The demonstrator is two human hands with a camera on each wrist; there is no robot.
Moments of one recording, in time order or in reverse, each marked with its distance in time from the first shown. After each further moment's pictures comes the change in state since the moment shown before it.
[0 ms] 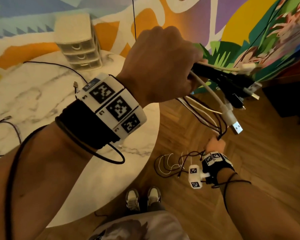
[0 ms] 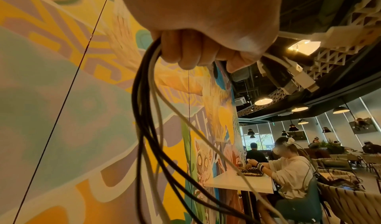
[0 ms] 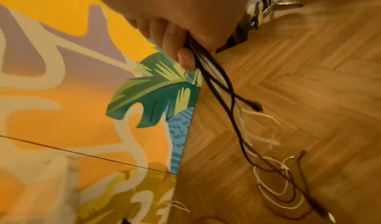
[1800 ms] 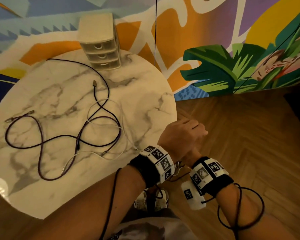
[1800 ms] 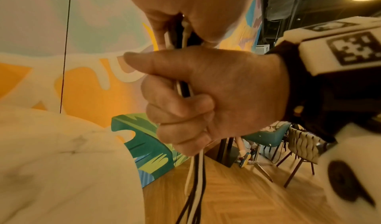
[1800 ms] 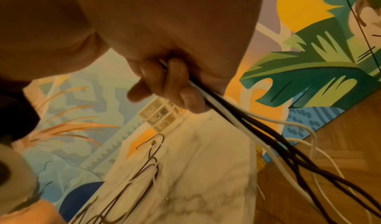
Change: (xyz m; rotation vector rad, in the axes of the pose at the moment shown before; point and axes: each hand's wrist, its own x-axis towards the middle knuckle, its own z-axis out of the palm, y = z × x) left_hand -0.120 0.021 0.144 -0.112 -0.122 -0.264; right_hand -0.171 -0.072 0.039 -0.217 -1.007 -0.248
